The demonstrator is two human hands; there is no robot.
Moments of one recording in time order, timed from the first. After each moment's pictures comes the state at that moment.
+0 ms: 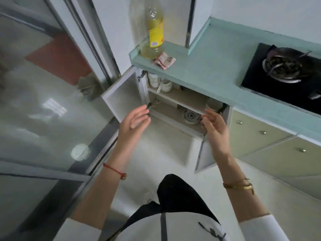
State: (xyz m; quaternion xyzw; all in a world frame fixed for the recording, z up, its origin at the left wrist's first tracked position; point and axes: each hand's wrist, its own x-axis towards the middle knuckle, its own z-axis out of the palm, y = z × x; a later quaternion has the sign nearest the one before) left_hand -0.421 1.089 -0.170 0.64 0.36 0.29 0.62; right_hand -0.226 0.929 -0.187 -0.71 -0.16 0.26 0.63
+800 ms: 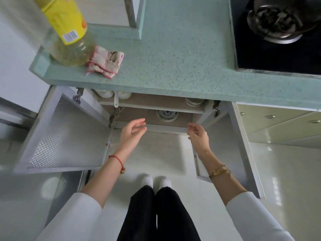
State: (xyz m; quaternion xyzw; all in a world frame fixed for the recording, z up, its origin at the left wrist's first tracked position) left_hand -0.176 1.308 -0.439 0.71 0.34 0.01 0.62; right_hand -0.071 1.091 -0.444 -0.82 0.10 0.25 0.51
